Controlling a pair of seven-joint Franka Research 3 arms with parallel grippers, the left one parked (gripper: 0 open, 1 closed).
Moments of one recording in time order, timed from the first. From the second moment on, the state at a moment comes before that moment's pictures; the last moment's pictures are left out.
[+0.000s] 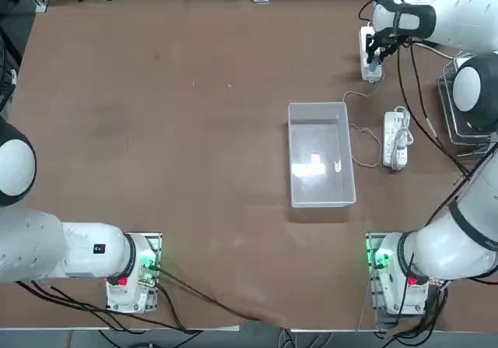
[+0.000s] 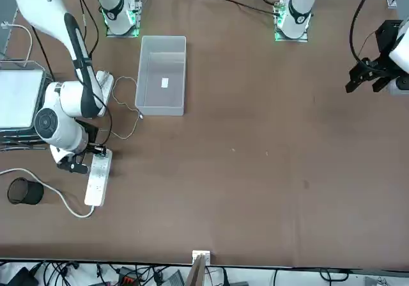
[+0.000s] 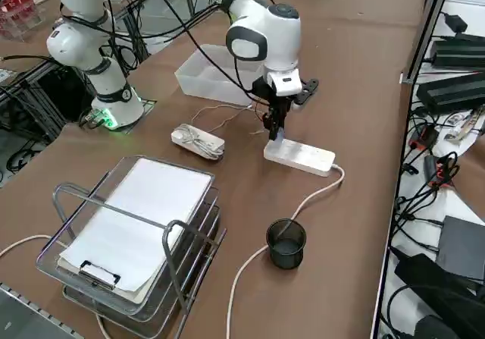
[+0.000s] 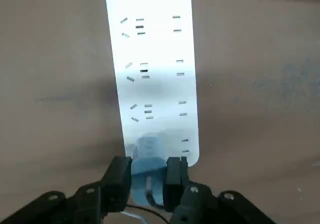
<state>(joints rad) 0.12 0.51 -0.08 -1.82 -0.04 2.28 0.23</state>
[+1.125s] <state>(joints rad) 0.11 0.51 -0.08 -1.82 -0.04 2.28 0.23</state>
